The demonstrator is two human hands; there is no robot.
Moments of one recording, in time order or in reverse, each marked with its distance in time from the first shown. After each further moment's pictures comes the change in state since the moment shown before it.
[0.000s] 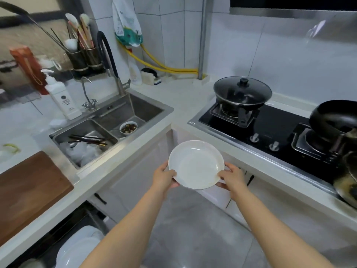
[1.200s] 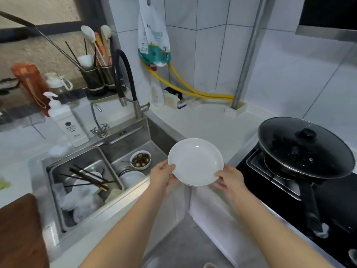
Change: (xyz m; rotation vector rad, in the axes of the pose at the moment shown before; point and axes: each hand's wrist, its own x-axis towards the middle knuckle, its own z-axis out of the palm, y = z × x) left_hand 0.256 0.173 -0.003 -0.150 0.158 0.098; right_hand 0.243 -0.150 0.174 0.085 -0.141 0.067
